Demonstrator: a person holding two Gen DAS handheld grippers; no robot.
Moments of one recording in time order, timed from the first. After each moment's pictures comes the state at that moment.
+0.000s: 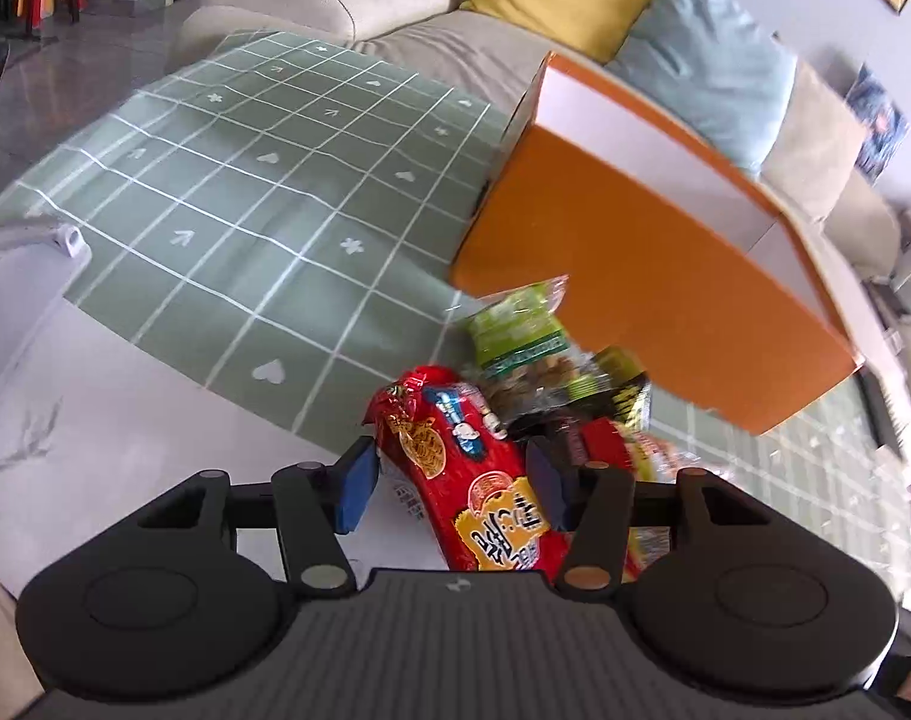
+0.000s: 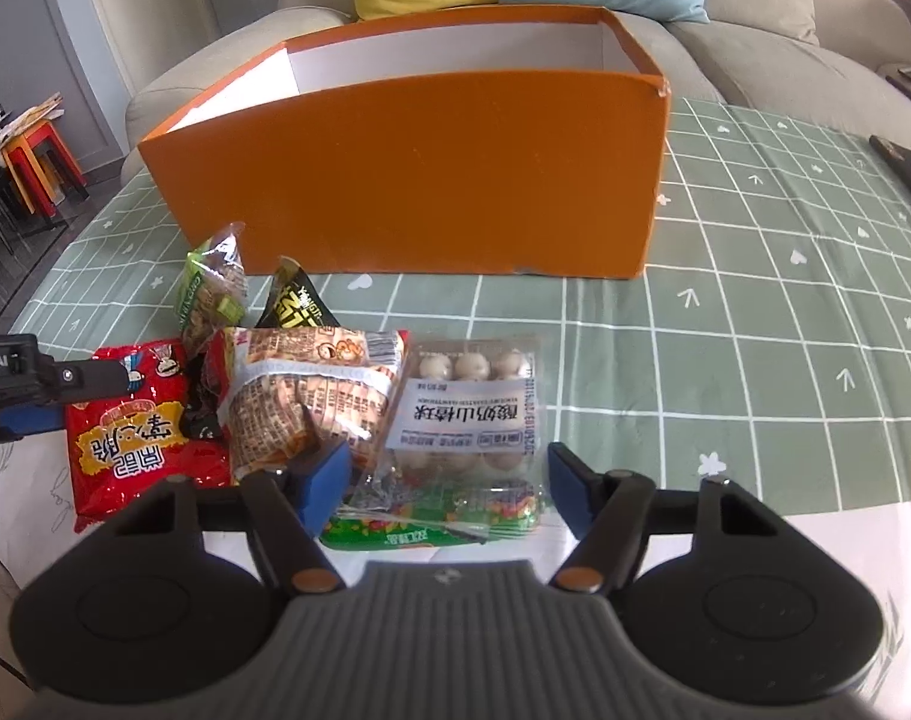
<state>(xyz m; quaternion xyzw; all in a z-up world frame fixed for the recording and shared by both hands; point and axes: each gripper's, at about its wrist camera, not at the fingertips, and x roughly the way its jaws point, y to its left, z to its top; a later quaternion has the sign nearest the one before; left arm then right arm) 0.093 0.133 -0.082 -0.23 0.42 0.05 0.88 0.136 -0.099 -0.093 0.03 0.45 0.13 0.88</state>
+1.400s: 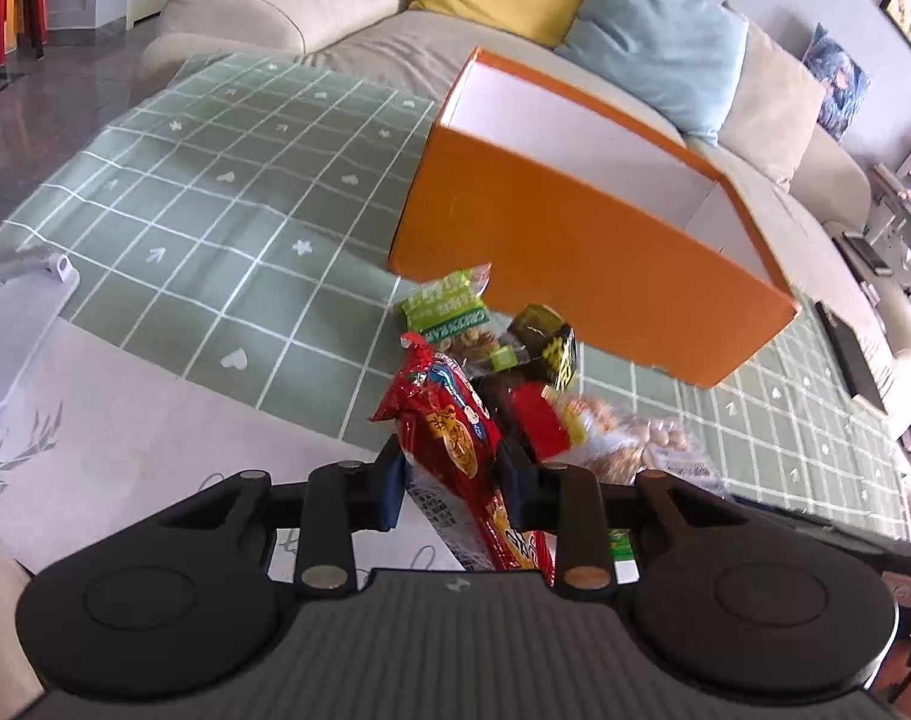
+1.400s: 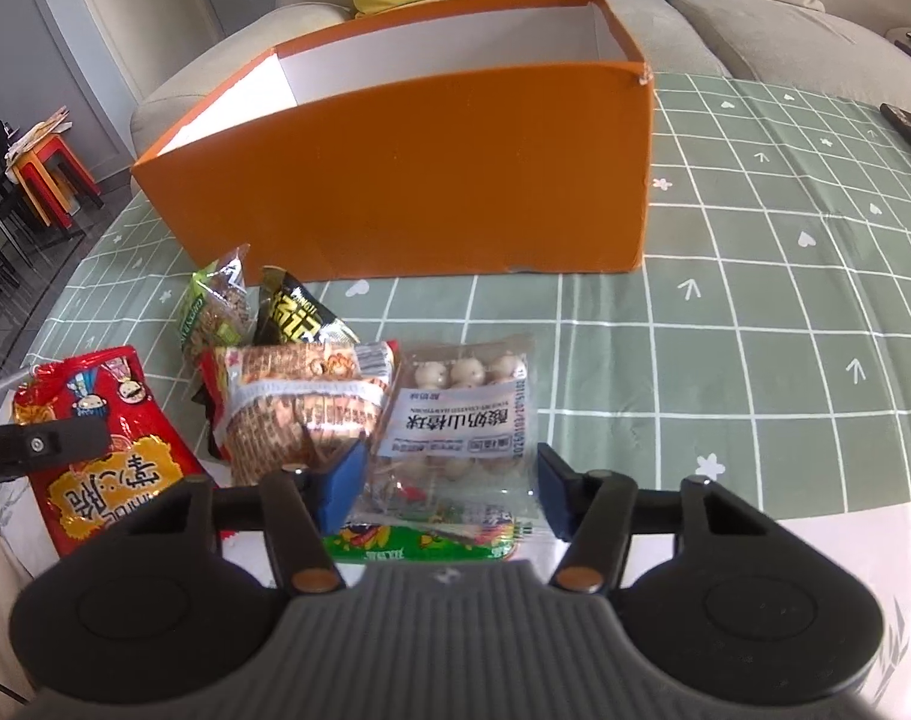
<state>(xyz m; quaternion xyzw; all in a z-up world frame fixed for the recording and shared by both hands) 0.076 0.105 -0.048 -0.18 0.43 0.03 0.88 0.150 -0.118 -0.089 0.06 0.47 0.15 0.87</state>
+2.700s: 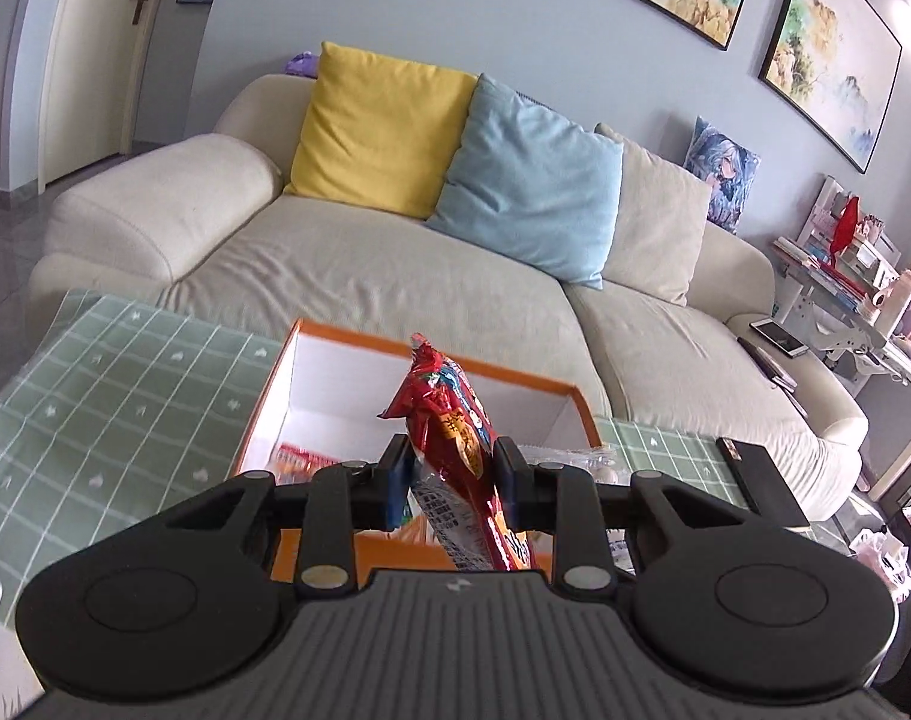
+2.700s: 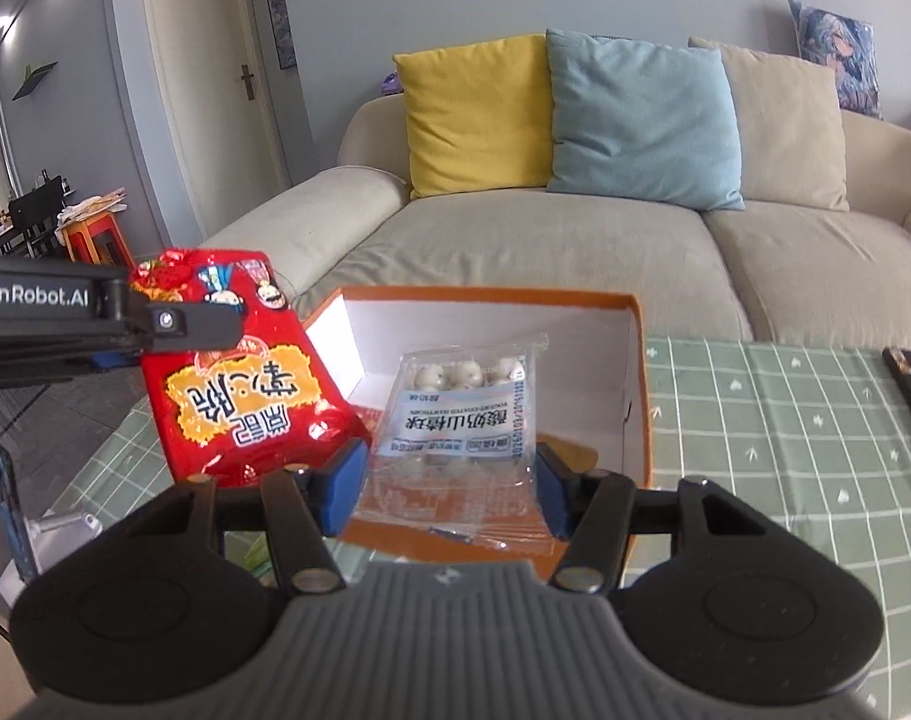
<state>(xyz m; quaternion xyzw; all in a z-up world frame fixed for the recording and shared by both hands) 0.168 0.060 0.068 -0.14 0.28 -0.04 0.95 0.194 -0.114 0.037 0.03 0.32 0.18 0.93</state>
